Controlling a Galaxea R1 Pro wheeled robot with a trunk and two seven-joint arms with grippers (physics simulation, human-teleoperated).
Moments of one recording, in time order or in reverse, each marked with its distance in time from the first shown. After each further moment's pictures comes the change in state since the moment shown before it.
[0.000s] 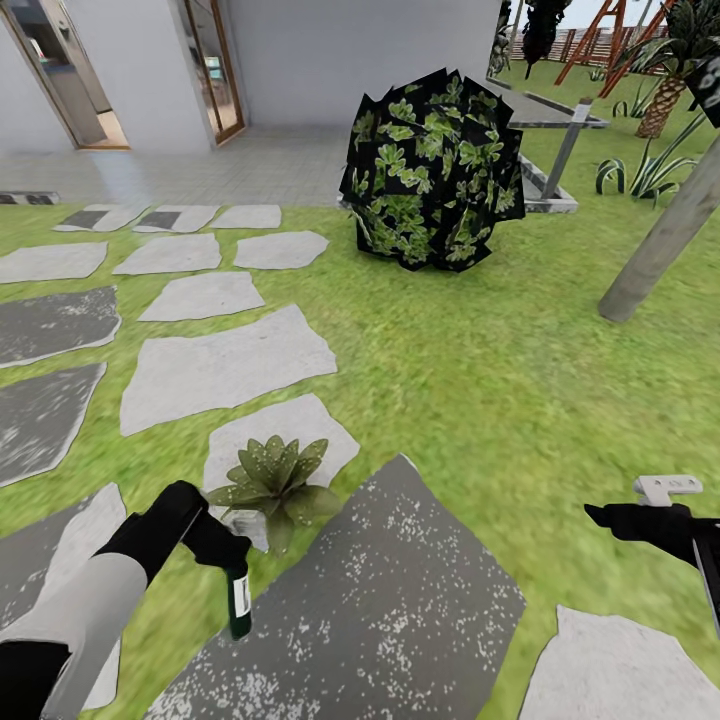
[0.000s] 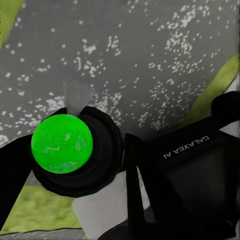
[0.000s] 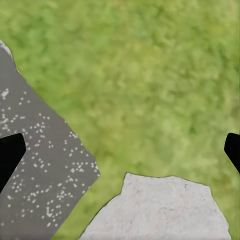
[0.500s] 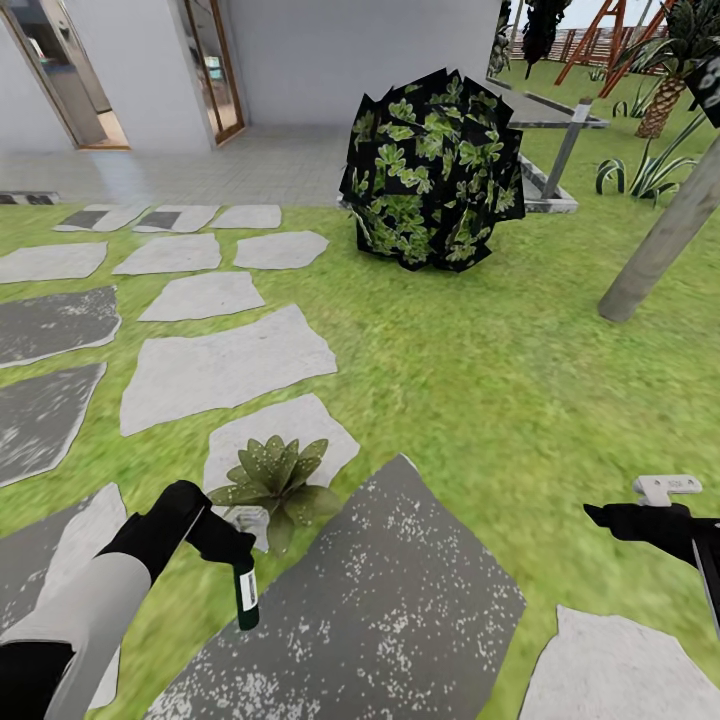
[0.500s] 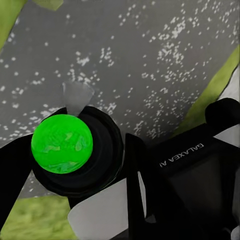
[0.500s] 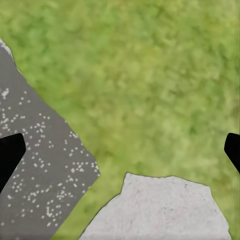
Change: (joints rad) left arm 0.001 -0.014 0.026 -0.005 0.000 -0.032 0.001; right arm 0.000 0.000 0.002 0.000 0.000 0.000 0.000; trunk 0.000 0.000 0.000
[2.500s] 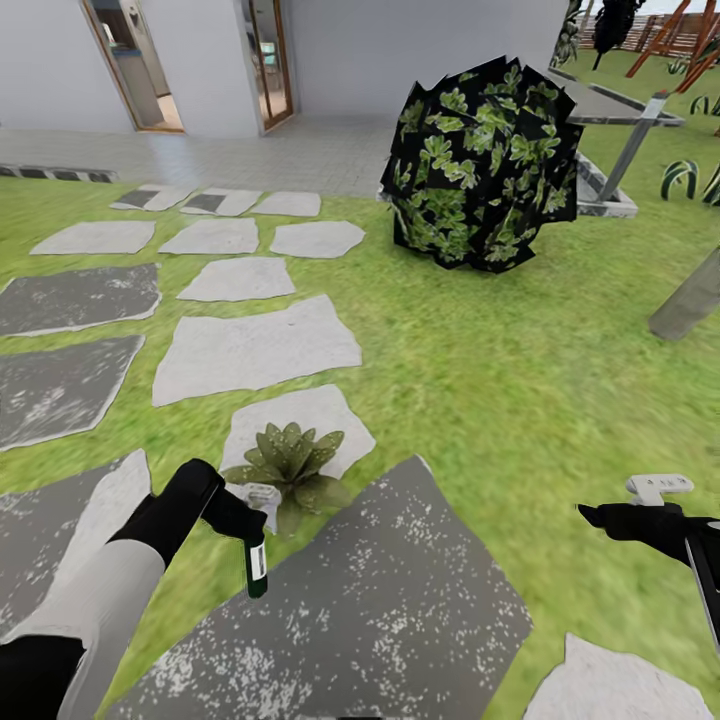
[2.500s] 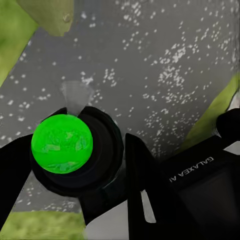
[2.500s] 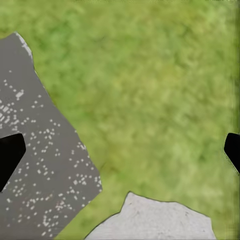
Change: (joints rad) left arm -0.021 -0.038 -0.013 -0.118 -0.064 0.032 0.002; right arm 0.000 0.000 0.023 0.001 0.000 0.001 -0.002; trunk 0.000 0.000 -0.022
